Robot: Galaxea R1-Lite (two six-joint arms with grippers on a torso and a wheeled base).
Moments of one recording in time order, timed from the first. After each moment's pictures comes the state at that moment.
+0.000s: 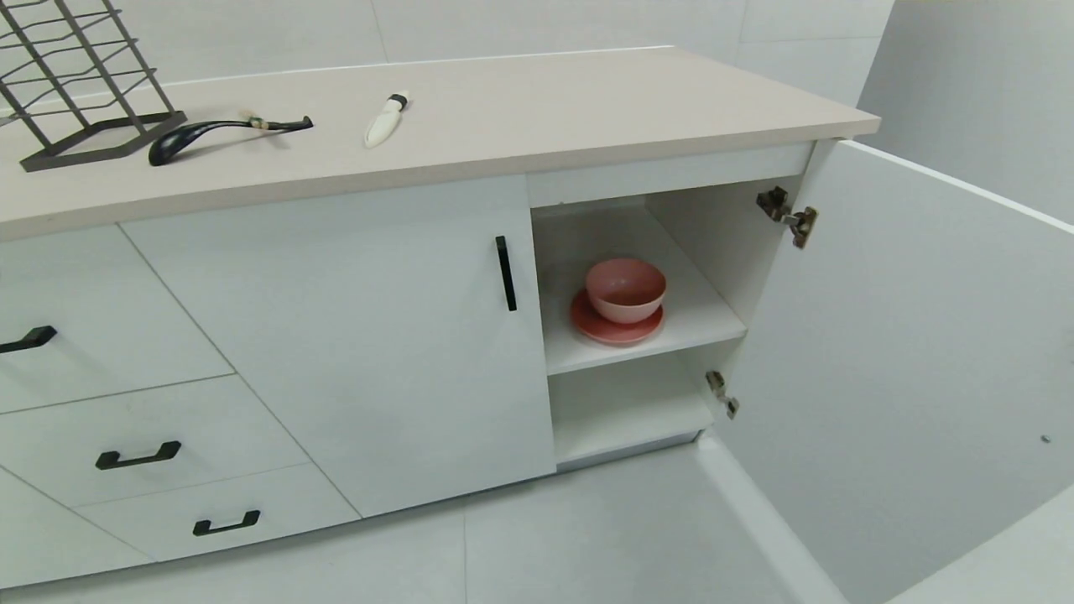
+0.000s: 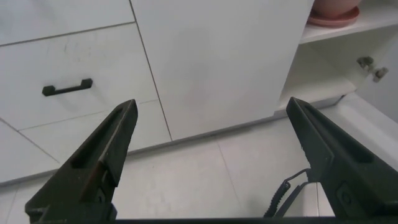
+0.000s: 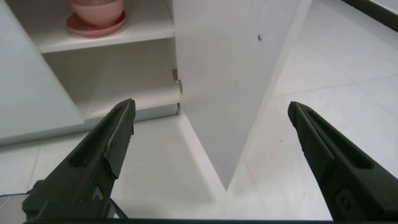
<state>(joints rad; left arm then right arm) 0.00 0.00 0.00 0.00 -0.01 0.04 0.00 0.01 0.00 0.00 -0.04 -0.03</state>
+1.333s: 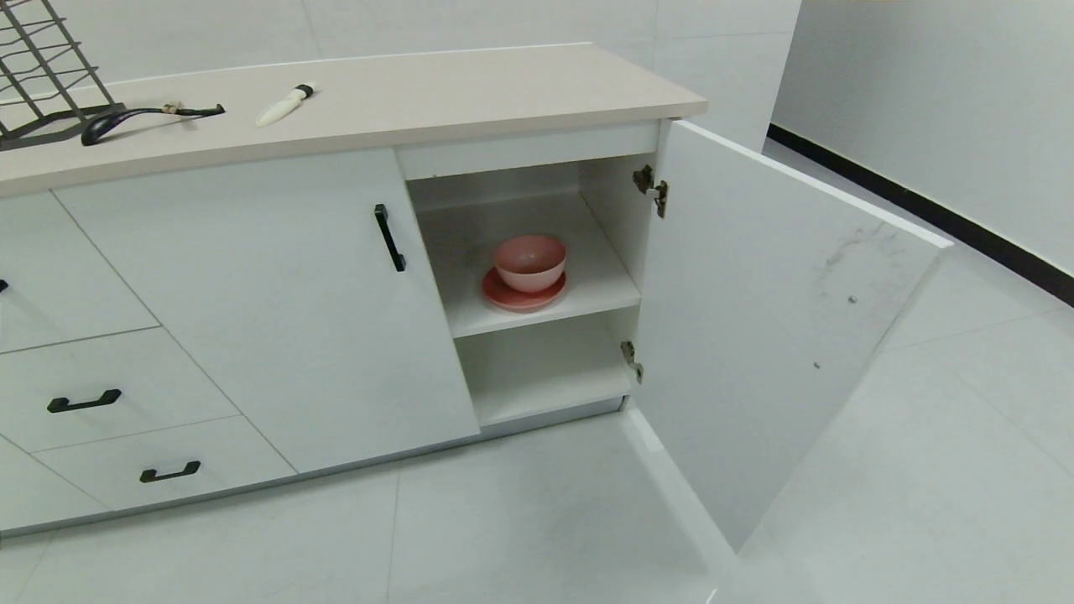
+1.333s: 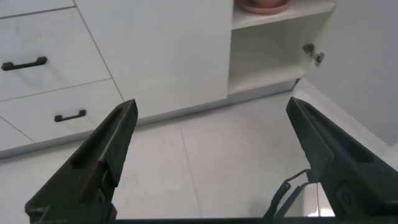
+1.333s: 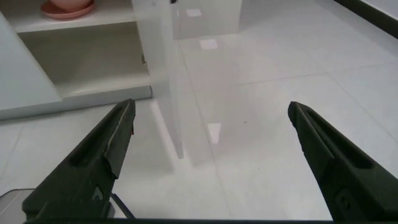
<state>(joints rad) 0.00 0.00 0.00 0.00 -0.01 0.04 0.00 0.00 0.00 0.00 0.00 -0.03</state>
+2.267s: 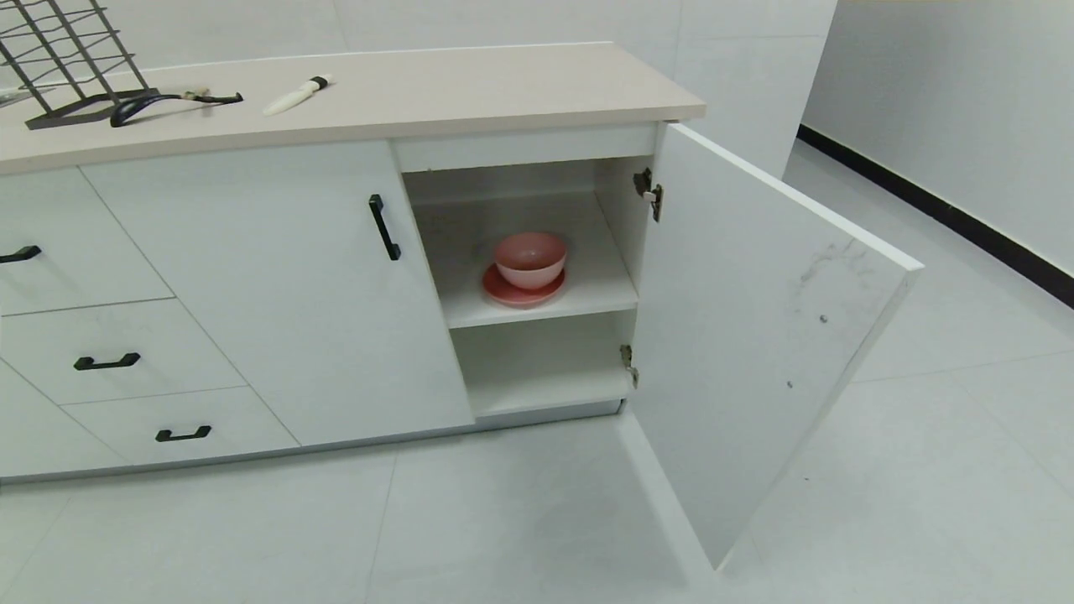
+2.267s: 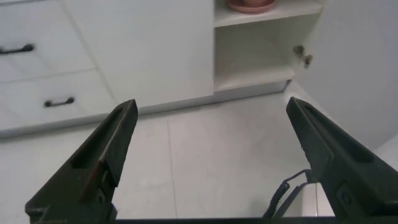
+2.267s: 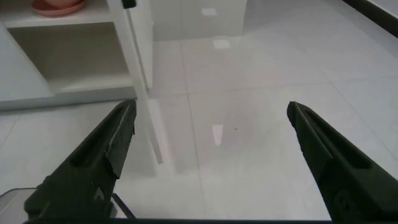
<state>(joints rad) 0.00 0.00 0.00 0.00 -0.01 0.03 0.00 0.00 0.00 0.00 -0.01 -0.03</state>
